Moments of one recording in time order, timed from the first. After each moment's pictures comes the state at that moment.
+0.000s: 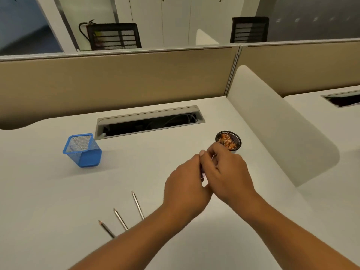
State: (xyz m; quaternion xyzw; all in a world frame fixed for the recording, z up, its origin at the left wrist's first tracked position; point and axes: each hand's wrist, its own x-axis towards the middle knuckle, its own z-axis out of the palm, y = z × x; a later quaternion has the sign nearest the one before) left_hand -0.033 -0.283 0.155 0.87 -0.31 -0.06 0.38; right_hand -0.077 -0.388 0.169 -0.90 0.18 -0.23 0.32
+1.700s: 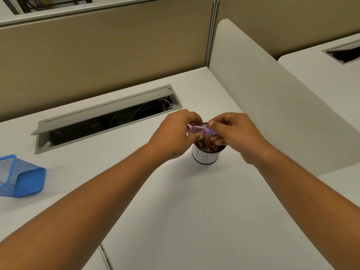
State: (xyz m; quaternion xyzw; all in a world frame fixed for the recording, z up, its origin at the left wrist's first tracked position) left_hand 0.111 -0.439 0.121 0.83 -0.45 -0.12 0.30; right_hand 0.001 -0.579 0.107 -0.74 0.32 -0.11 0.59
